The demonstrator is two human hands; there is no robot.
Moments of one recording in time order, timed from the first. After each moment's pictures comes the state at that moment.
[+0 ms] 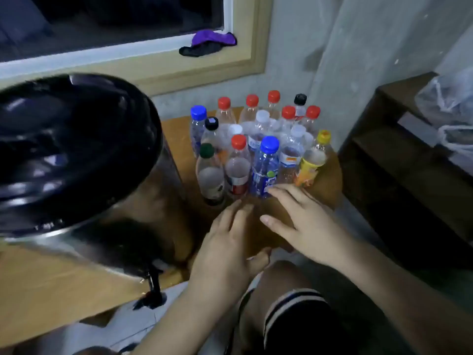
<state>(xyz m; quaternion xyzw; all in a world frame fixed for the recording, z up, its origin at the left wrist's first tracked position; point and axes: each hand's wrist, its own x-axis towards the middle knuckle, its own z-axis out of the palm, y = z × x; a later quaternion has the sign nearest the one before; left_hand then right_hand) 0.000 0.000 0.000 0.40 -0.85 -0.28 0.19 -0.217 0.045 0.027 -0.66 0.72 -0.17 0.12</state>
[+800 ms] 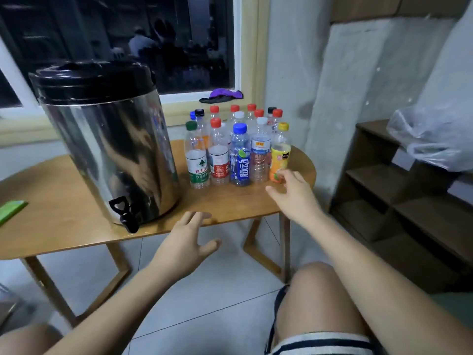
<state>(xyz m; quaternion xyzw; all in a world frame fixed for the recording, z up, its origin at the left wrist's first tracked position) 0.020 0.094 -0.102 0.50 -0.83 -0.18 0.20 -0.287 0.101 -0.068 -0.57 0.74 -0.35 0.07</state>
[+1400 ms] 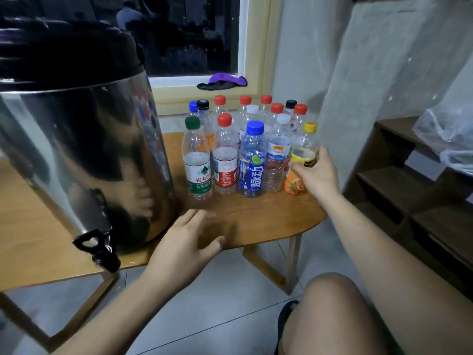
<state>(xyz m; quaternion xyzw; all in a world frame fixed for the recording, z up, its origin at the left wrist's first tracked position) 0.011 0.013 -0.101 0.46 -0.83 -0.18 0.26 -0.355 -0.042 -0.081 -0.41 0.76 -0.49 0.08</state>
